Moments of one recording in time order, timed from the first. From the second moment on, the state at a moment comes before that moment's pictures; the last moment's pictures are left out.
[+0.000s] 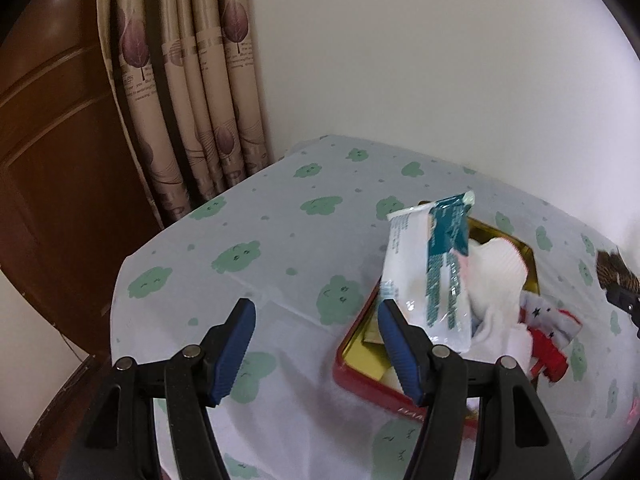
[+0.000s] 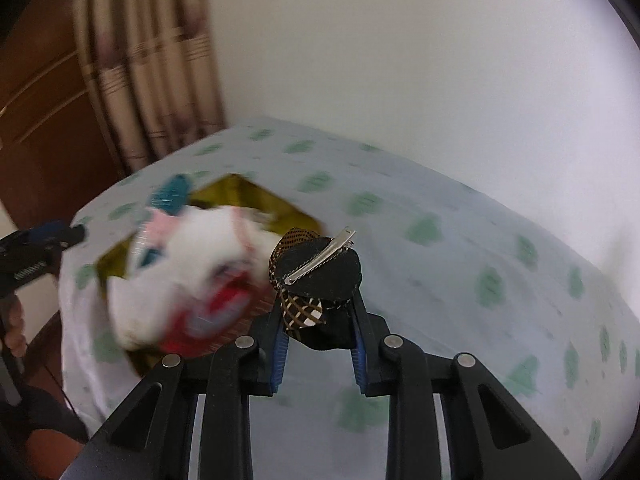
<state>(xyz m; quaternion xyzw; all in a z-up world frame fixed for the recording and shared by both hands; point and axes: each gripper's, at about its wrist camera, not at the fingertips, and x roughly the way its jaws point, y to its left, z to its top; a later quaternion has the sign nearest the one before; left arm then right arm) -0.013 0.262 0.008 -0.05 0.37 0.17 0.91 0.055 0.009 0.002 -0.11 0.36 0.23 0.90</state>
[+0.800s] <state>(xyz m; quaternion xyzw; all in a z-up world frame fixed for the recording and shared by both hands) -0.018 0.273 0.011 -0.09 0.37 0.16 0.91 0.073 0.120 -0.036 -0.14 0.40 0.28 0.86</state>
